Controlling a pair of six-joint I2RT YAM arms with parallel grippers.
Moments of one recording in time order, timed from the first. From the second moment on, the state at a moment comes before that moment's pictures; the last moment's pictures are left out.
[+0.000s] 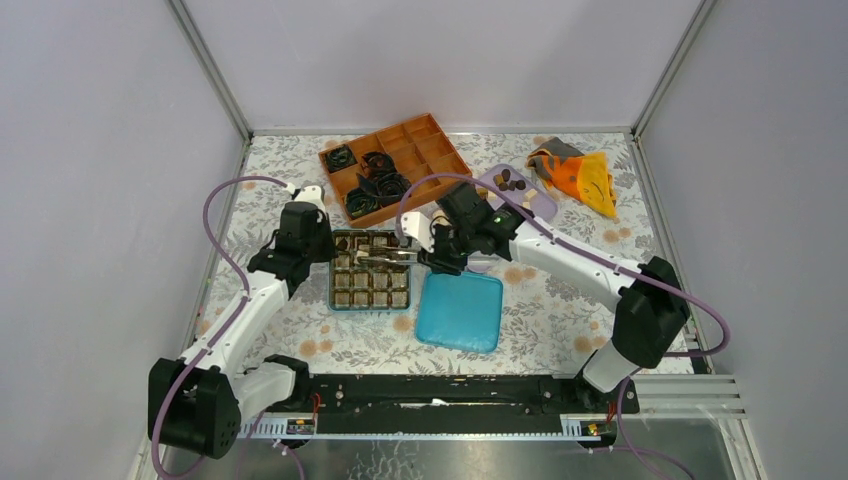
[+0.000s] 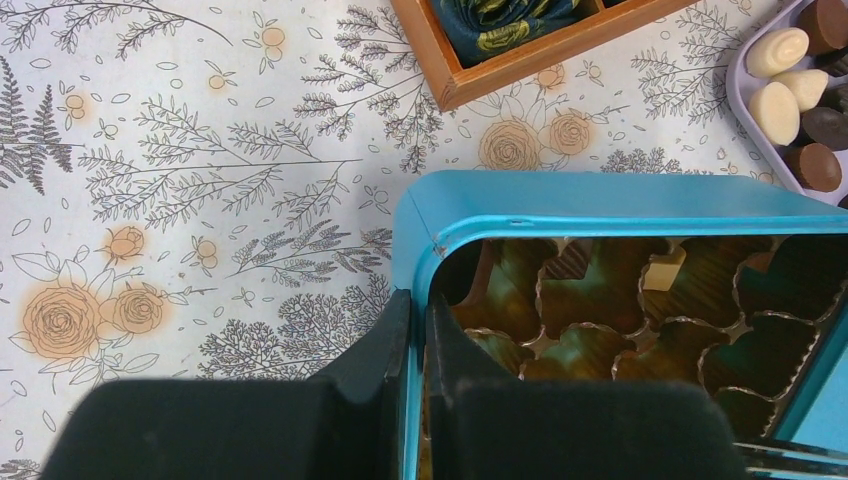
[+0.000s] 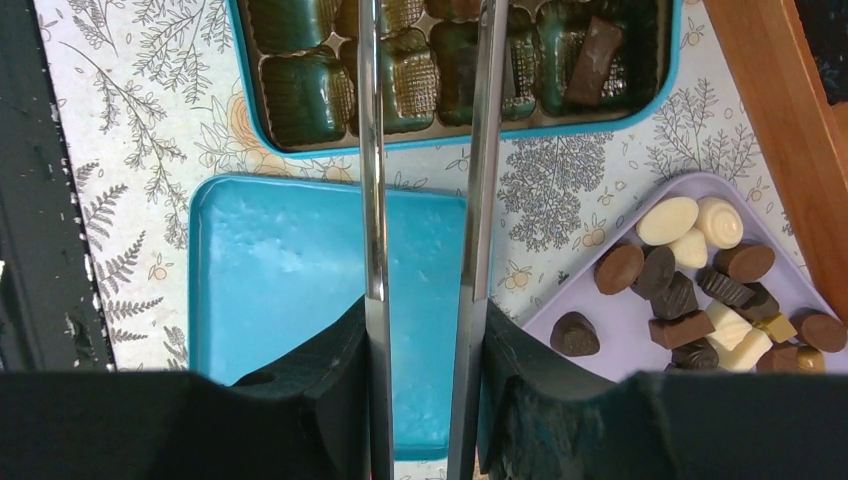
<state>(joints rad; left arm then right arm) -0.22 1.08 0.72 -0.33 -0.10 -0.26 0.81 1.60 1.32 -0.67 -0.37 -0.62</state>
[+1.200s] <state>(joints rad) -0.22 1.10 0.72 -0.33 -0.07 -0.26 0.89 1.69 1.32 -0.62 -0.21 -0.58</state>
